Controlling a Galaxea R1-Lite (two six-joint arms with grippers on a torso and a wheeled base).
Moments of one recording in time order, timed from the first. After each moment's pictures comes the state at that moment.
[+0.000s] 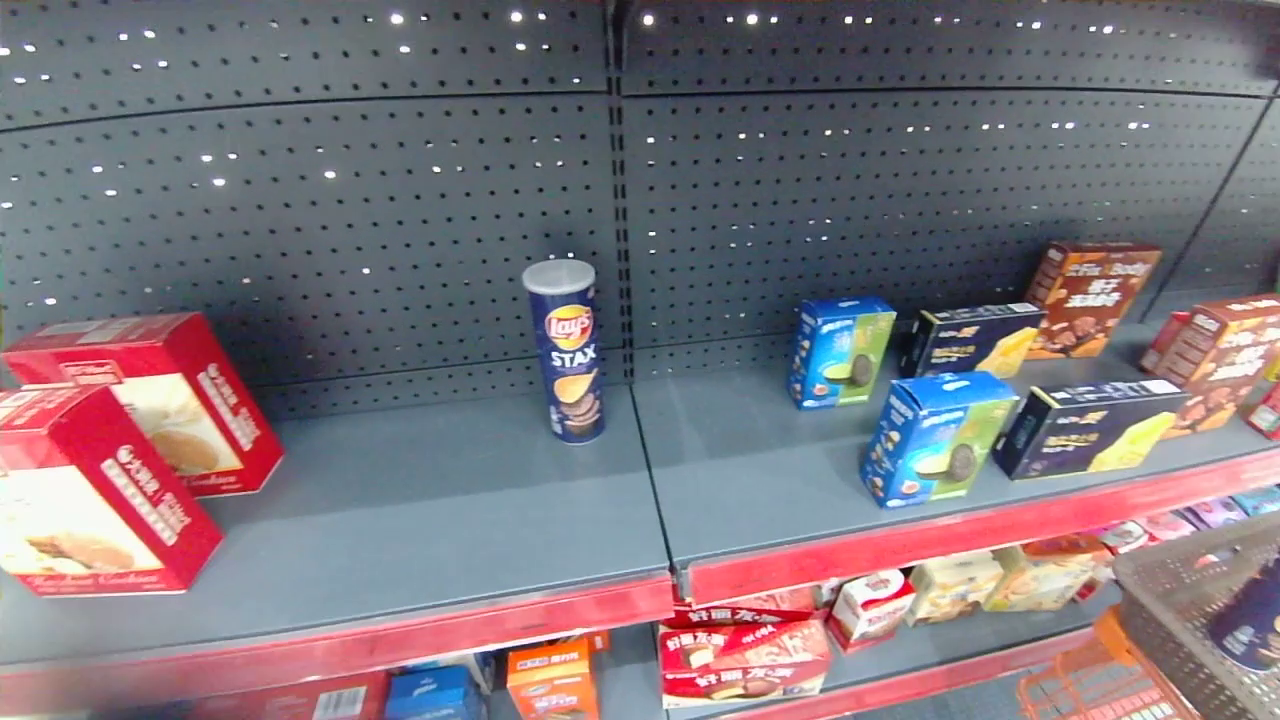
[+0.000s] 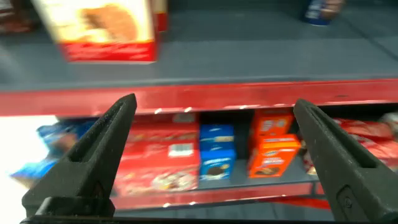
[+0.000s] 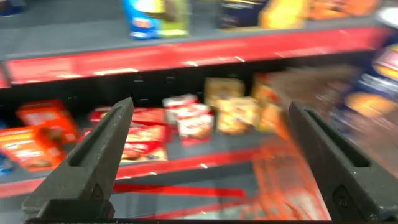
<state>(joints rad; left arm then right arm) 0.00 0.00 0.00 0.00 0.07 -0.04 0.00 0.00 0.00 0.01 -0.01 0.00</state>
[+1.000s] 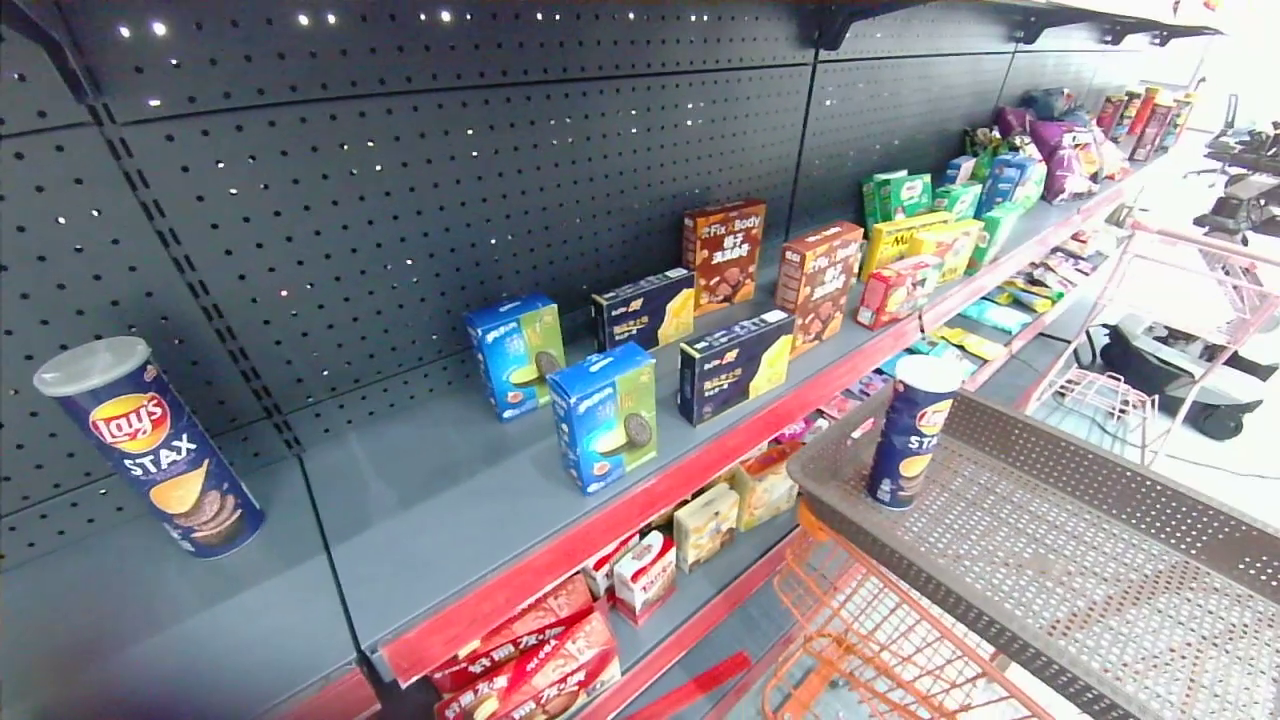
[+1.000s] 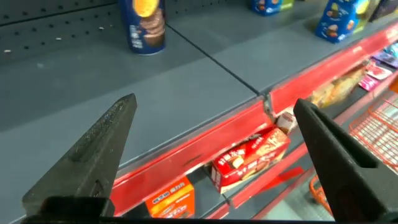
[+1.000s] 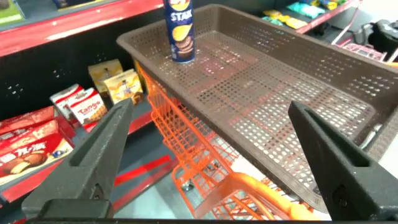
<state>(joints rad) 0.00 0.00 0.00 0.00 0.07 -0.04 0.00 0.01 0.00 0.01 -0.01 0.00</state>
